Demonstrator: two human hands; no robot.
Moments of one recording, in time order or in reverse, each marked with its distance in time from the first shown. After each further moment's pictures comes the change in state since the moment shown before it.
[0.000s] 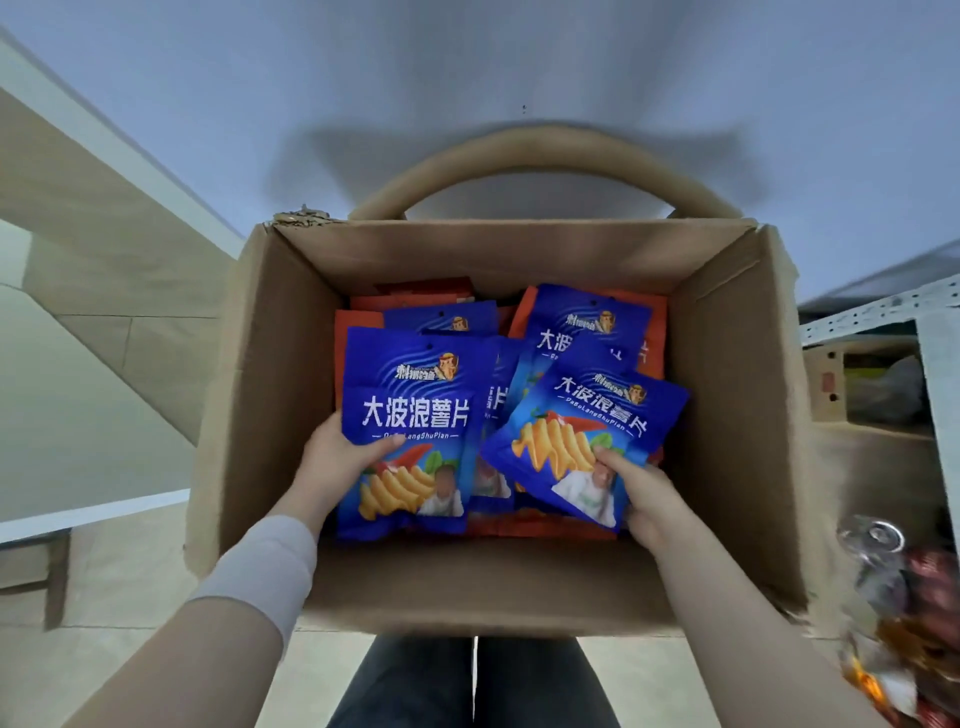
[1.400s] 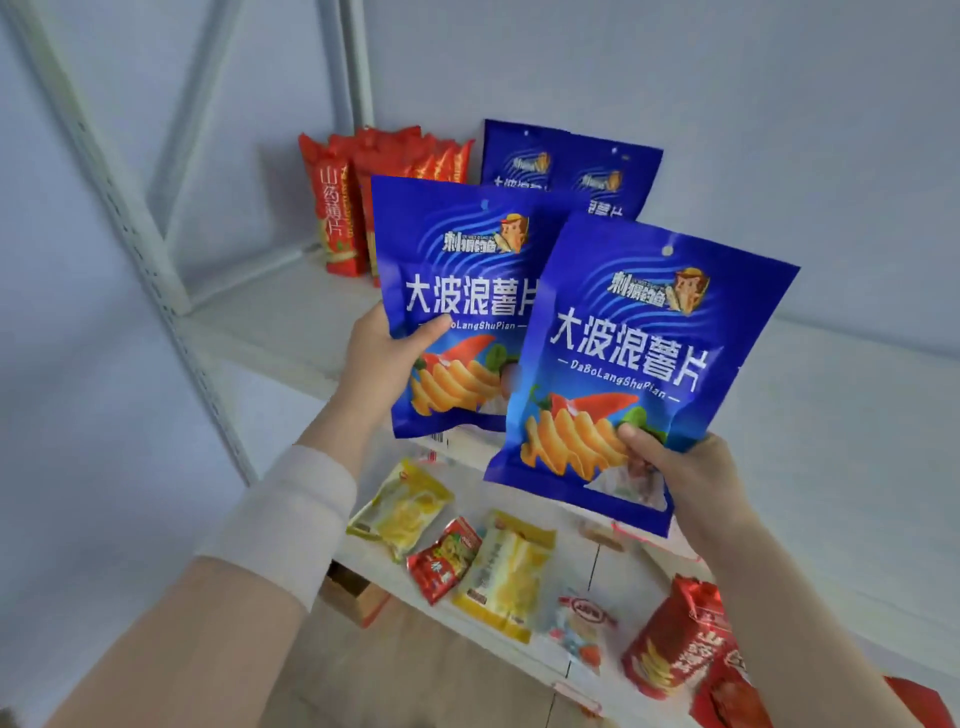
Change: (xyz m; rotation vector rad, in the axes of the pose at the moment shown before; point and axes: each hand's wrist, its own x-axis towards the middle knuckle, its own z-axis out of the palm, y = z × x) left_hand -0.571 0.375 0.662 -0.014 -0.910 1.253; right_hand -0.380 -0.057 -0.691 0.597 0.796 -1.030
